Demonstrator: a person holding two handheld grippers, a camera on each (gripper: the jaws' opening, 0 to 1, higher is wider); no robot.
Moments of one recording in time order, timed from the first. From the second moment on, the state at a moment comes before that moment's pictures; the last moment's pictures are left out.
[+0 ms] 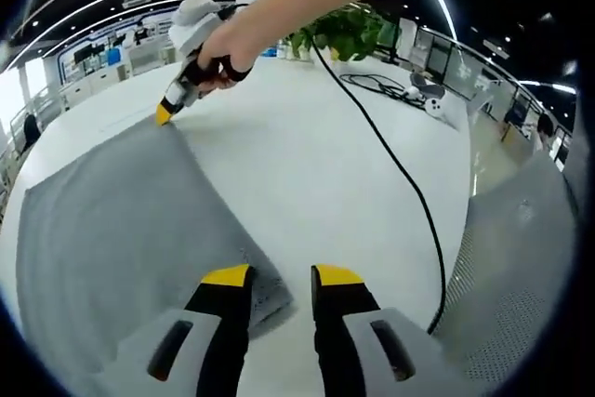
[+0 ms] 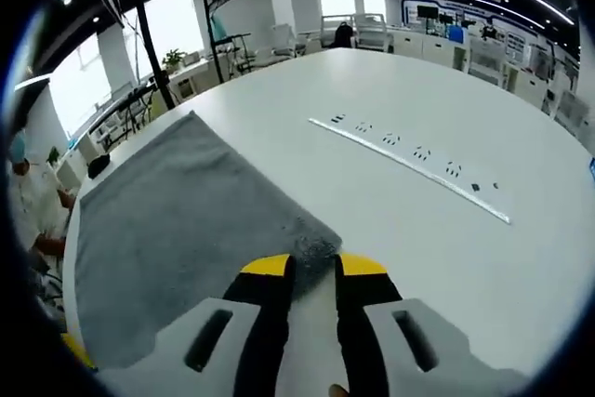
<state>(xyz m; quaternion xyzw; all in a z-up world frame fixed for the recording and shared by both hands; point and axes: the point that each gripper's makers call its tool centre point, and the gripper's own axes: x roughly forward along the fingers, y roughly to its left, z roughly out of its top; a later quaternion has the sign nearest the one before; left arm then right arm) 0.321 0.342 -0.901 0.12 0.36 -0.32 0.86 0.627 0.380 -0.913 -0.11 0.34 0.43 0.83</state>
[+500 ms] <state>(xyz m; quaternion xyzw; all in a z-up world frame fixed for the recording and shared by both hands) 0.318 0.349 -0.916 0.17 0.38 -0.31 0.86 0.636 0.383 -0.918 -0.09 0.33 0.43 0.83</state>
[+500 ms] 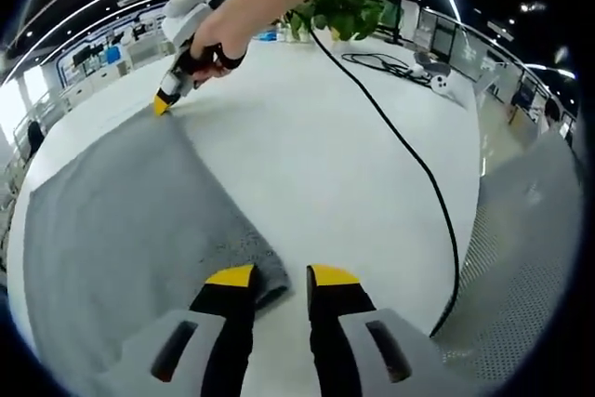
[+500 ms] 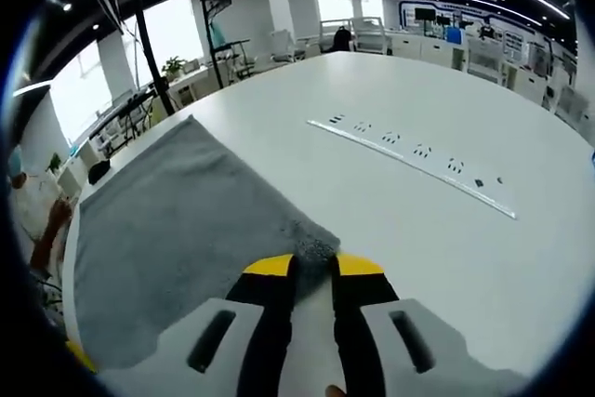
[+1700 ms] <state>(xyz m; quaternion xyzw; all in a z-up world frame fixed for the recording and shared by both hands) 0.330 0.319 -0.855 0.15 0.31 -0.34 0.88 0.638 0.354 -0.859 -0.09 0.29 0.40 0.87</state>
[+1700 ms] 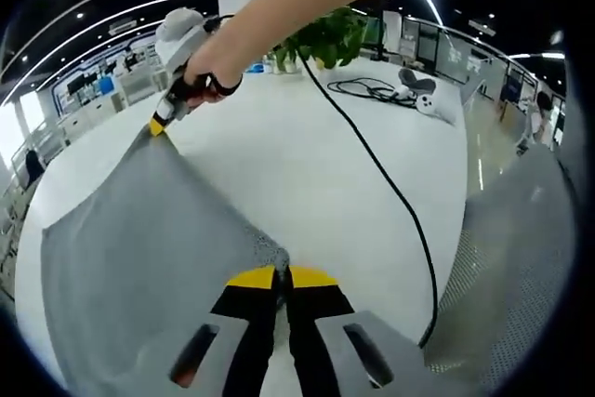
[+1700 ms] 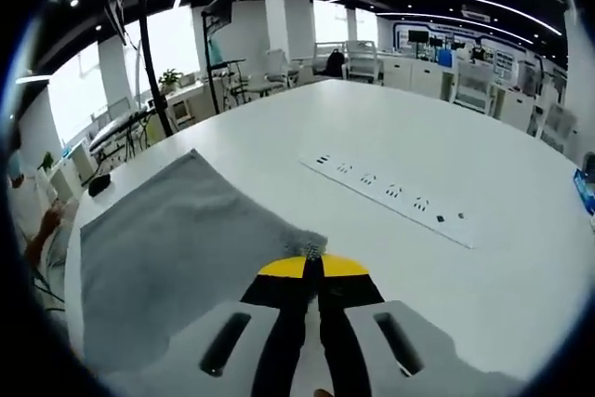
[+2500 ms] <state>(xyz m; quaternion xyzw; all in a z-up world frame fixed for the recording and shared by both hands) 0.317 0.273 -0.774 0.12 0.21 -0.37 0.90 0.631 0.317 -0.783 -0.09 0.25 0.36 0.89</state>
